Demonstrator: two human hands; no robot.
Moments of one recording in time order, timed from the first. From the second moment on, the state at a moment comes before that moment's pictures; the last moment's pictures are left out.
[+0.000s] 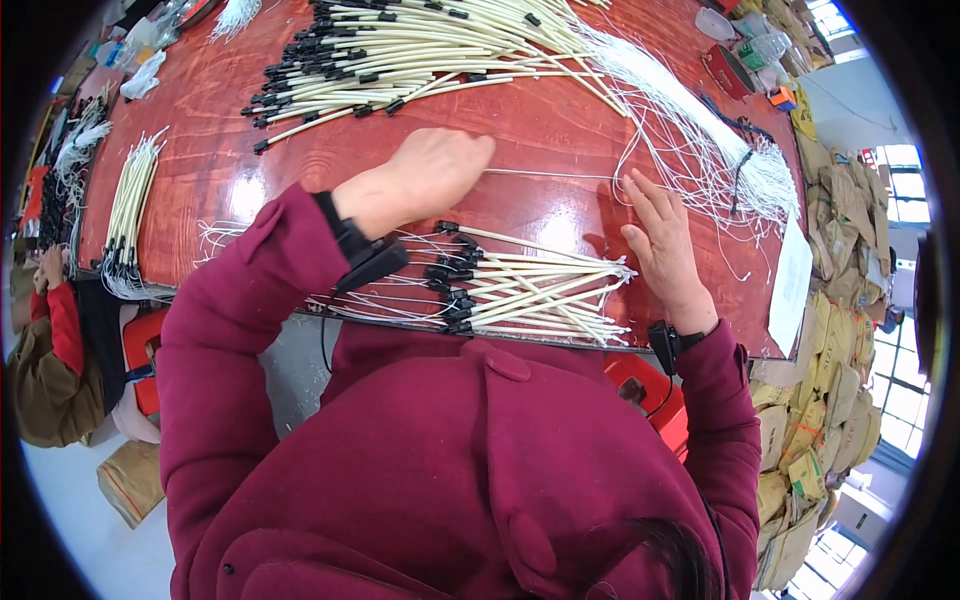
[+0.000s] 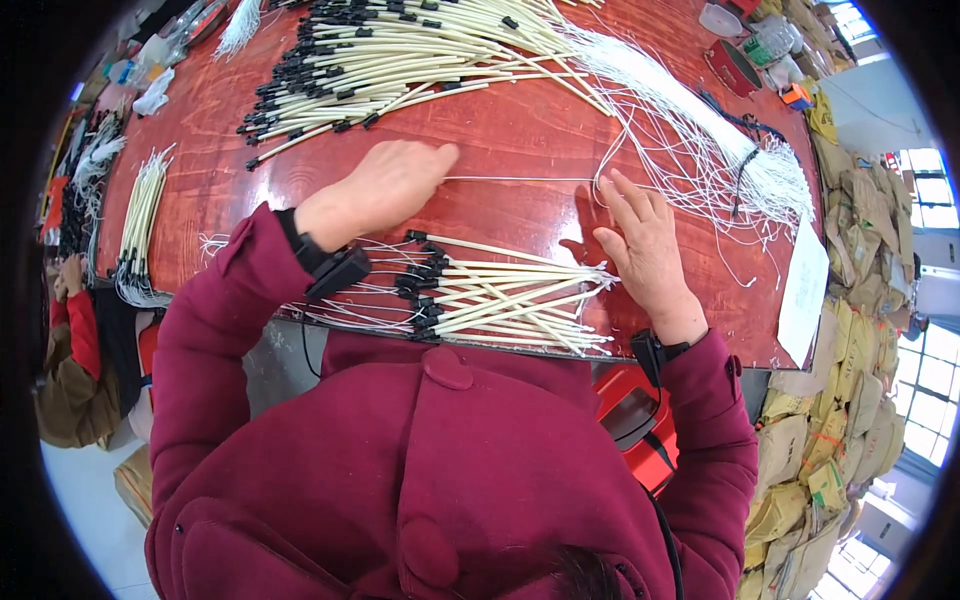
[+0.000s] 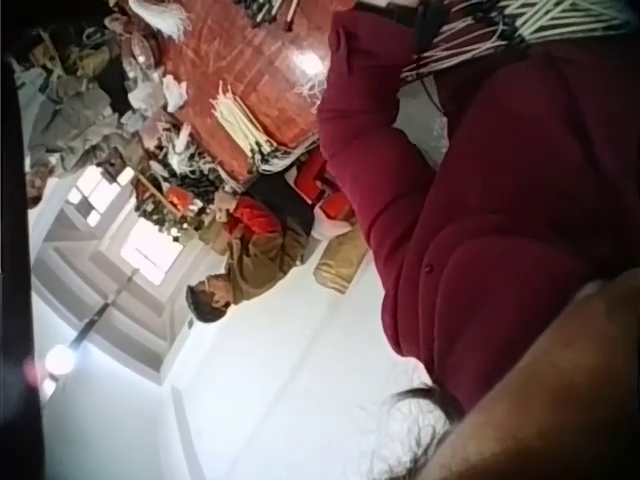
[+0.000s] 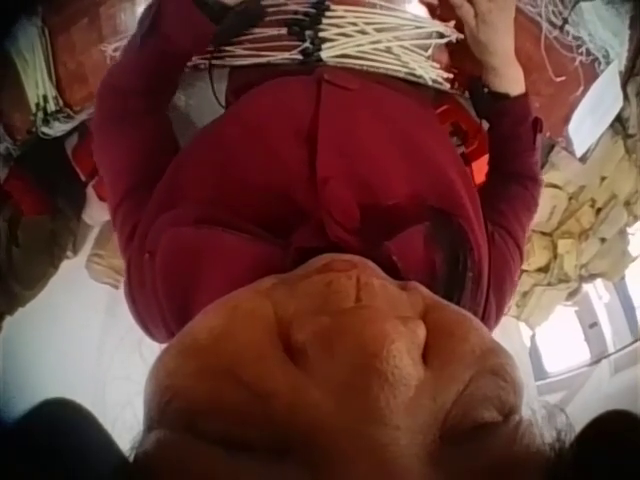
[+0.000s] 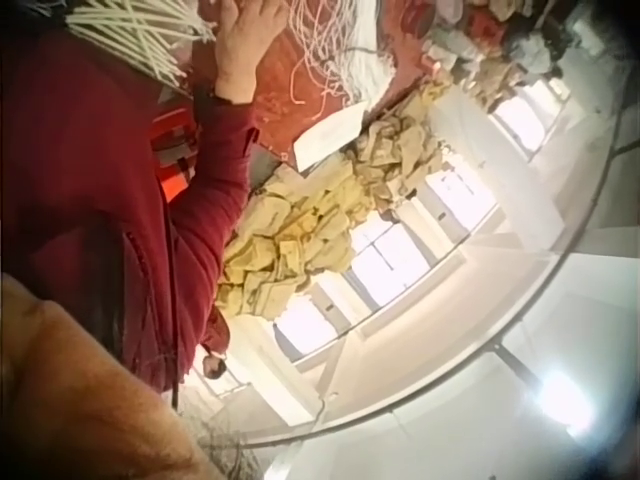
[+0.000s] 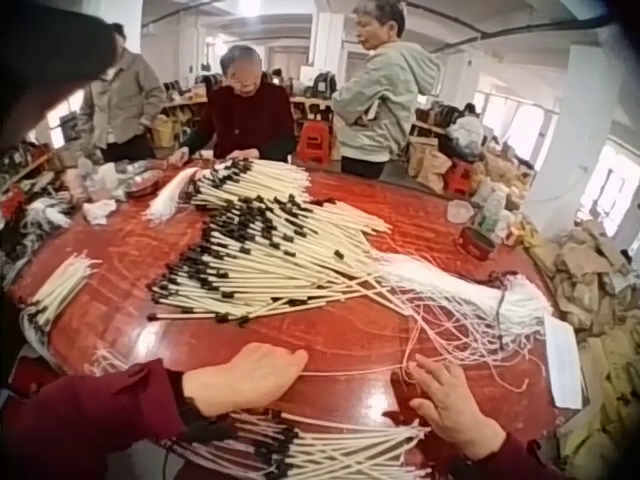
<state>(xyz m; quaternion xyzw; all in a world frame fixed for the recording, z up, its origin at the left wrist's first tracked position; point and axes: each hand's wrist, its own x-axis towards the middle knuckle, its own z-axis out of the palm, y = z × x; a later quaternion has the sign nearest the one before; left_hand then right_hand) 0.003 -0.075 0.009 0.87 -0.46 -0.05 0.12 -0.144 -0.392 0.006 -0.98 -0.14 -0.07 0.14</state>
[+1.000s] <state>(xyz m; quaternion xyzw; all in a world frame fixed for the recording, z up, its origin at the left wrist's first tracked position) -0.004 0.032 -0.019 0.95 -0.15 -0.05 0.28 -0.133 -0.359 0.010 -0.97 -0.21 0.04 0.13</state>
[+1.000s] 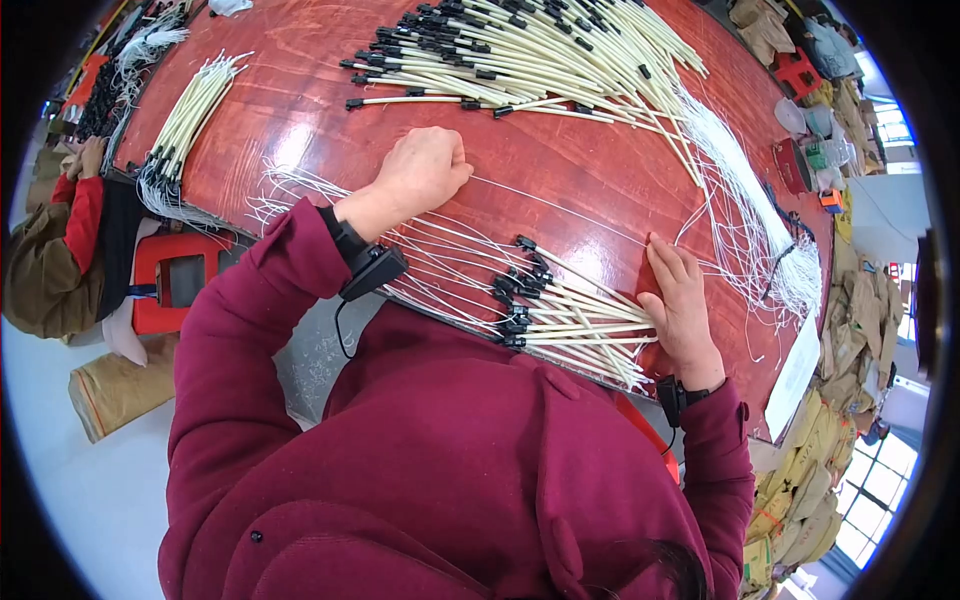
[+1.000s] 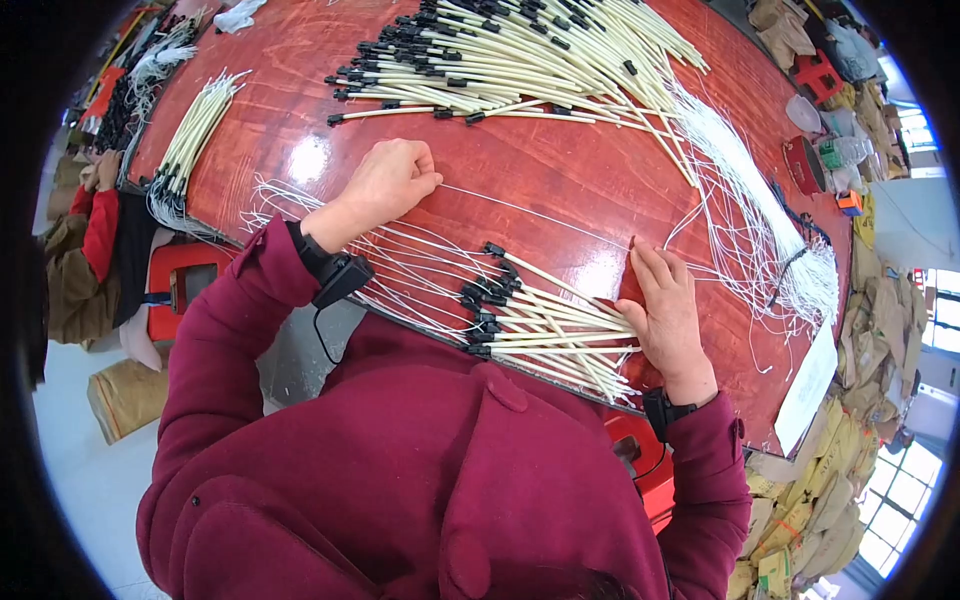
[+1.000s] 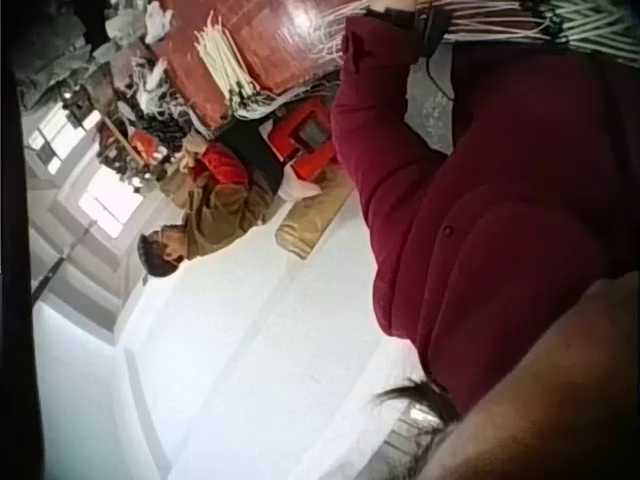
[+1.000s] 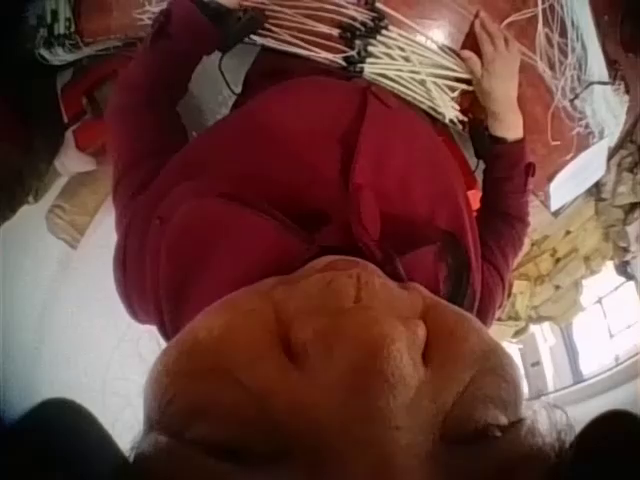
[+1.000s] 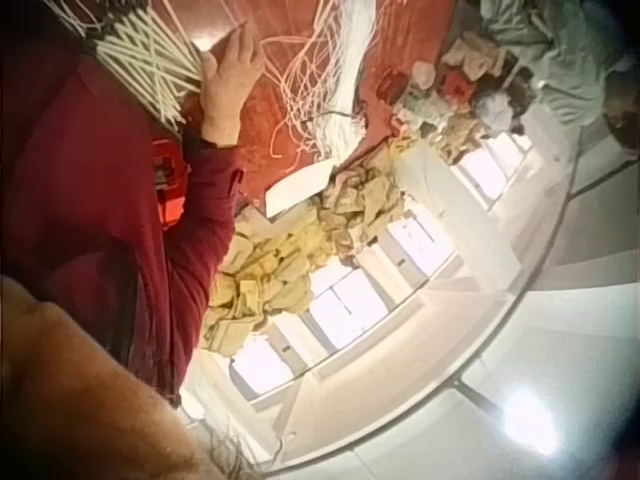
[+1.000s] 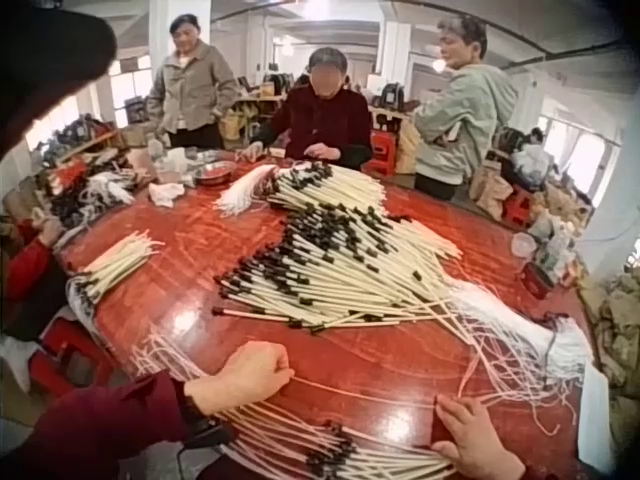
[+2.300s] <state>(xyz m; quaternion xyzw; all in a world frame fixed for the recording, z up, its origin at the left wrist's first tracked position) 0.041 -0.024 0.023 0.82 -0.41 0.19 0.34 -0.129 -0.350 0.004 -0.97 -0.19 -0.01 0.18</state>
